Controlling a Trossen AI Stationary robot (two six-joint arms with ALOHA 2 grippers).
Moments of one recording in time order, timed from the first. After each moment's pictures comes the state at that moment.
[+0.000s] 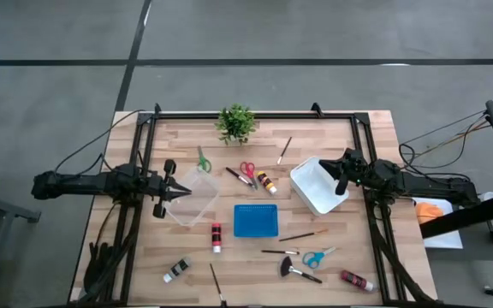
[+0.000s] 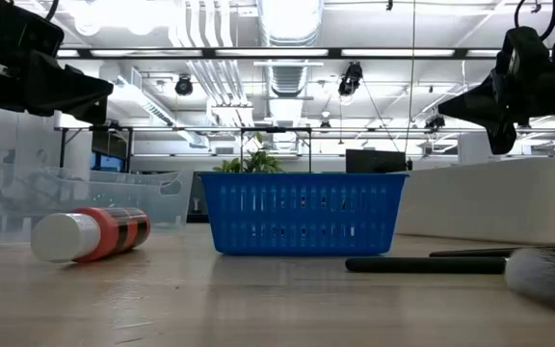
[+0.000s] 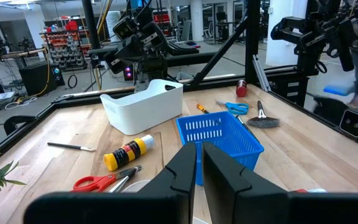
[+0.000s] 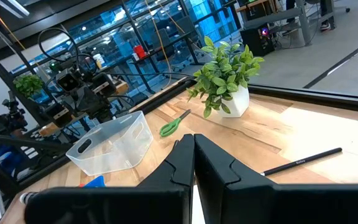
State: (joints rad) left arm 0.00 0.12 0.00 0.04 0.15 0.10; right arm -0.10 0.09 0.01 0.05 0.29 0.49
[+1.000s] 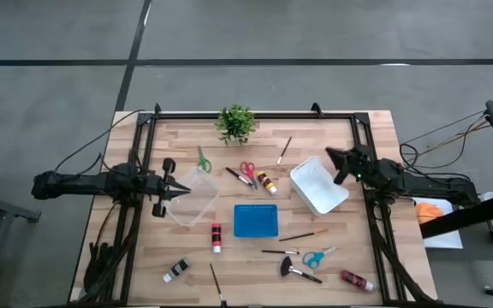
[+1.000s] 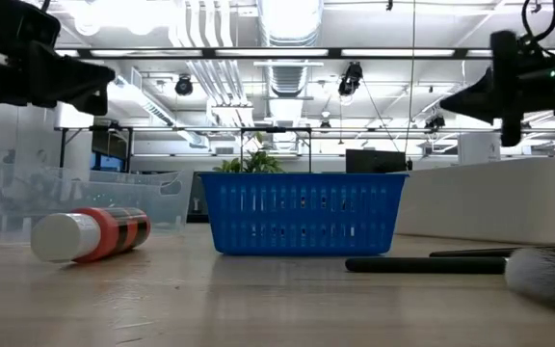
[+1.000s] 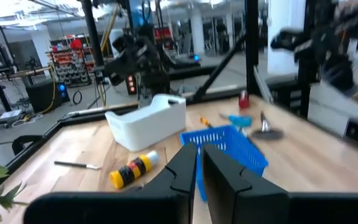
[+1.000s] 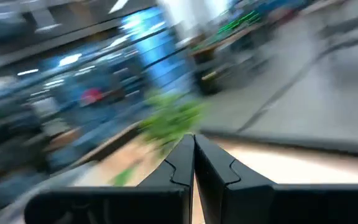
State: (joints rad) left arm 0.01 0.12 0.00 0.12 0.15 0.10; right arm -0.10 0.09 0.01 0.15 0.61 0.41
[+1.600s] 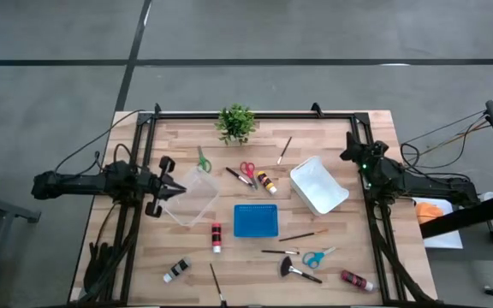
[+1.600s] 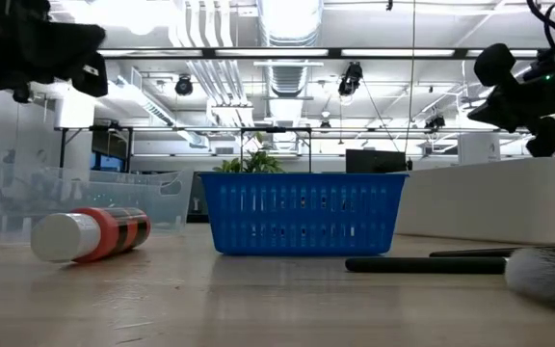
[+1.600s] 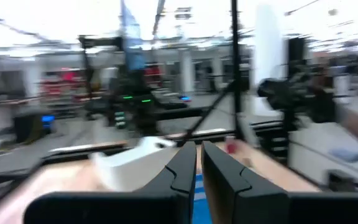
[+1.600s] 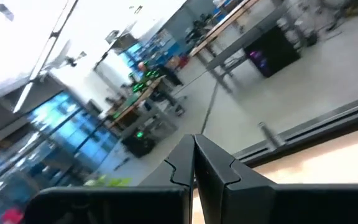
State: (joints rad) left arm 0.00 0.12 0.00 0.28 0.26 0.04; right arm -0.10 0.09 0.01 0.16 1.07 0.70
